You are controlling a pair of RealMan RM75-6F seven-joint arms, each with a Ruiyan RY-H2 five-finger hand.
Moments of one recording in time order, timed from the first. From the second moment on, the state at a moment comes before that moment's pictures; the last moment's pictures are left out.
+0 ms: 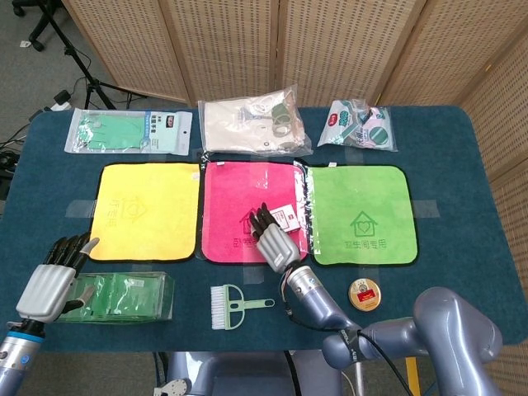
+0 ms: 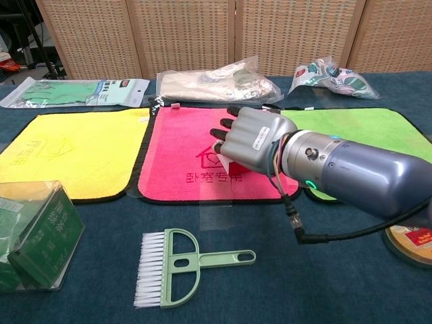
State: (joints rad) left arm -0.18 -1.14 0.03 -1.70 1.52 1.33 0.16; right arm 1.13 -1.74 0.00 -1.51 -0.72 1.14 -1.42
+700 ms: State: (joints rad) left arm -0.18 -1.14 0.03 -1.70 1.51 1.33 0.16; right arm 1.06 -1.65 -0.04 -1.51 -0.73 1.15 -1.37
